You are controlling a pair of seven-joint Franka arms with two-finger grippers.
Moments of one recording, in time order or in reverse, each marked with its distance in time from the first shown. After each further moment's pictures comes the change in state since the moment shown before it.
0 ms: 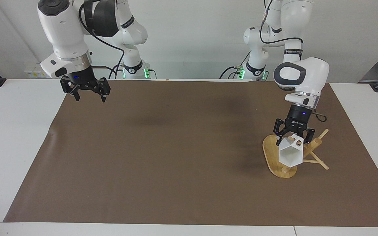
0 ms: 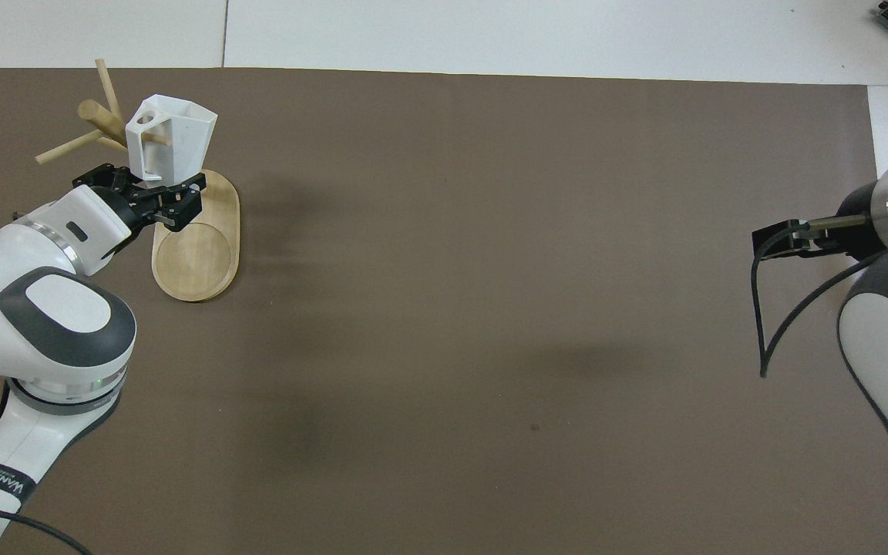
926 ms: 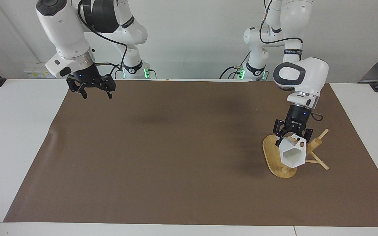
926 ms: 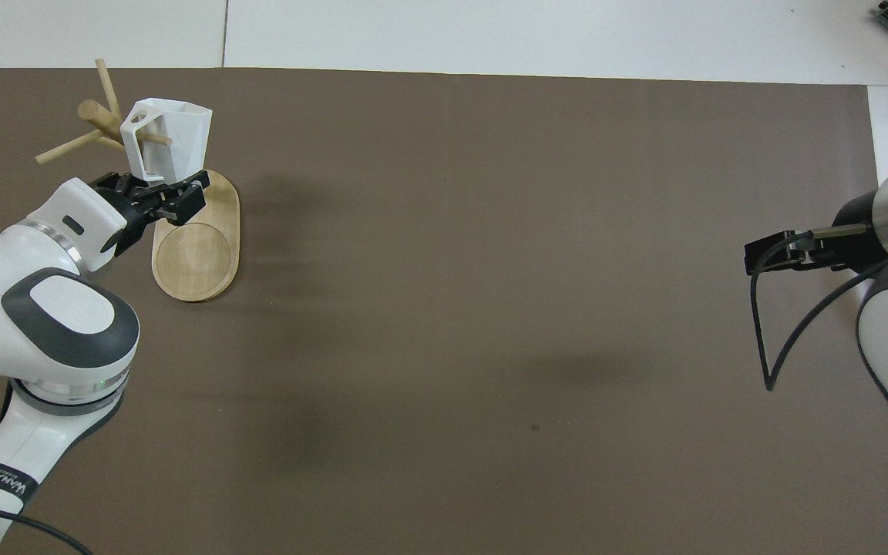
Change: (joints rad) left arm 0.001 0.000 -0.004 -0.004 0.000 -0.001 -0.176; right arm -0.009 -0.004 -0.010 0.000 0.077 -0.043 -0.022
